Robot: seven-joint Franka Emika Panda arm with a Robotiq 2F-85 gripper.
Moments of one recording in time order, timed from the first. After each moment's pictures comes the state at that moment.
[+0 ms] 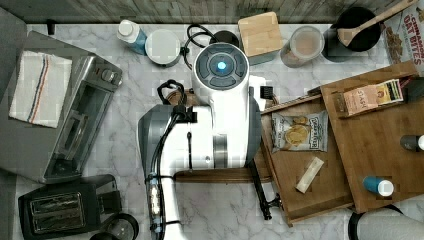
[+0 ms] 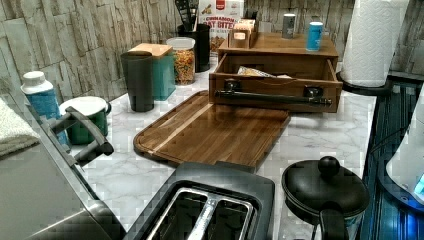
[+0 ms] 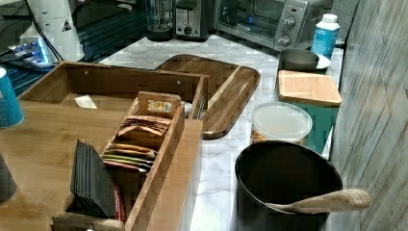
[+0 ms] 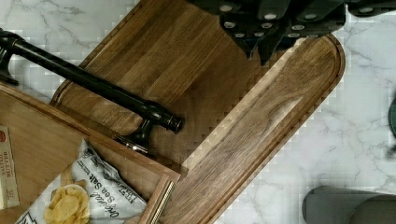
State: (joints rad) arm 0.03 0.07 0.03 -1.86 0.02 0.27 0.11
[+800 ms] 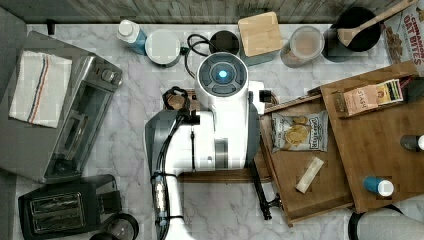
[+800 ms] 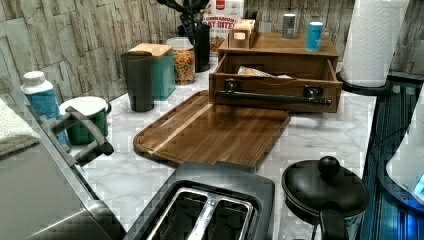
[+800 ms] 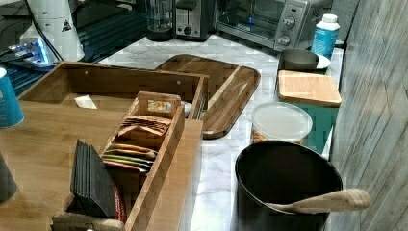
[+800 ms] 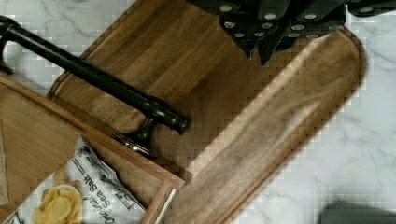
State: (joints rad) arm 0.03 0.07 0.02 -1.96 0.01 0.34 0.04
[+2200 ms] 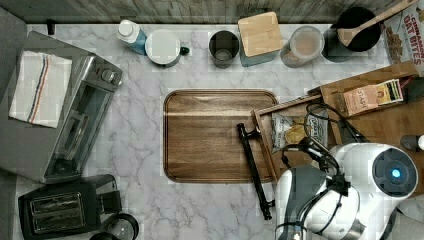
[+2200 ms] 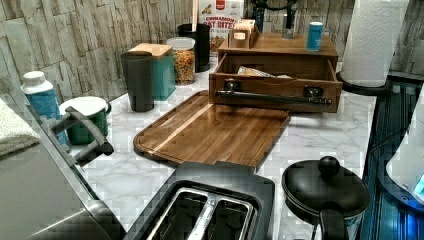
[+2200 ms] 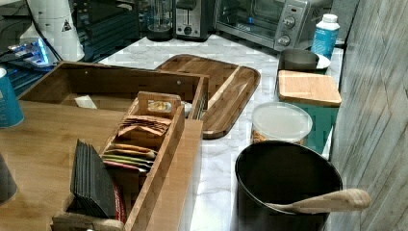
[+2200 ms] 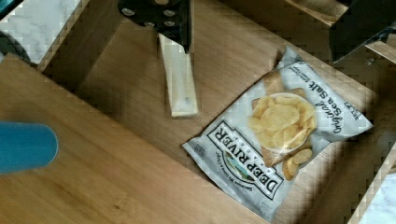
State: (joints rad) arm -0.21 -0.16 -0.27 -2.26 -0.09 0.52 -0.49
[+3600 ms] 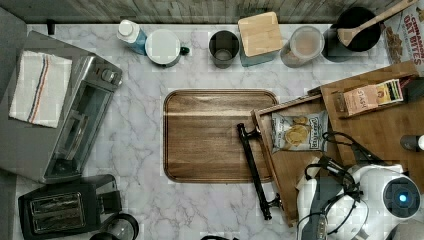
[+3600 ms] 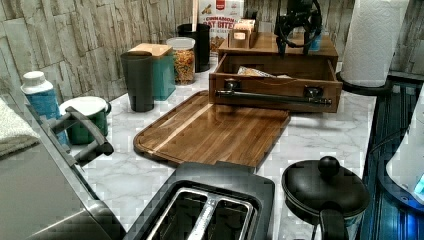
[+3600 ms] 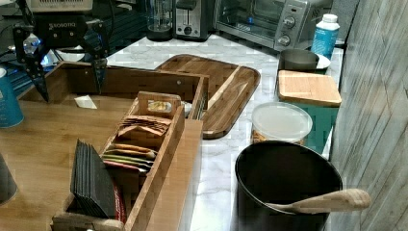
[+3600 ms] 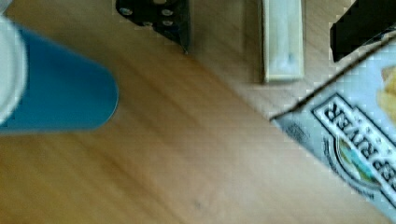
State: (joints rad) arm -0.29 -0.02 -0.38 -2.42 -0.10 0.85 -0.76
